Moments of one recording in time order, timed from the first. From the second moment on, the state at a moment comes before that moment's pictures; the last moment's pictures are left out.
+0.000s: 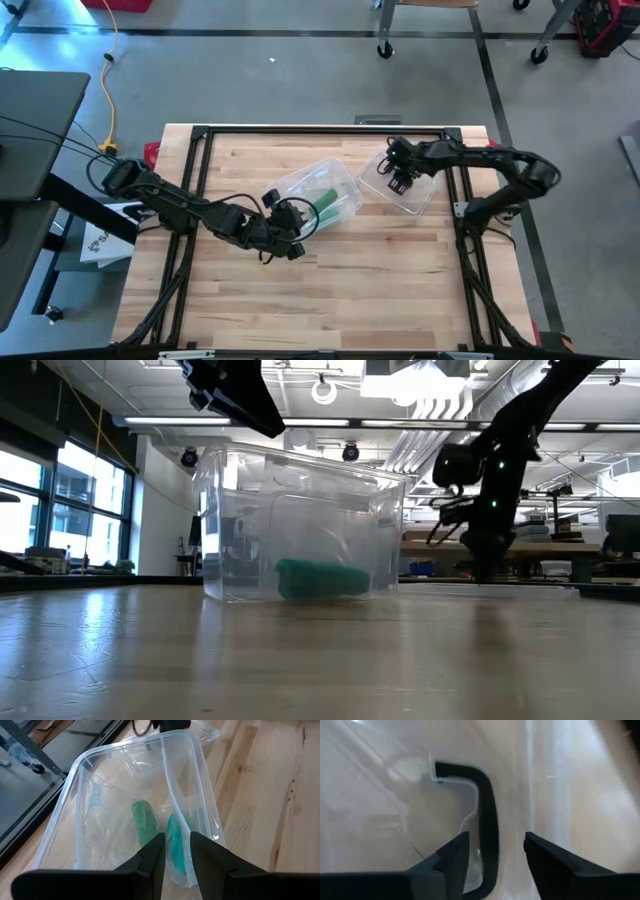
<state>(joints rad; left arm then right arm) -0.35 1.52 1.14 -0.50 -0.74 -0.44 -0.62 1.46 0.72 -0.54 0.25 -0.03</state>
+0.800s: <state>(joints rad) -0.36 1.52 1.14 -0.50 -0.74 -0.47 -0.46 1.70 0.72 -0.54 0.61 0.10</state>
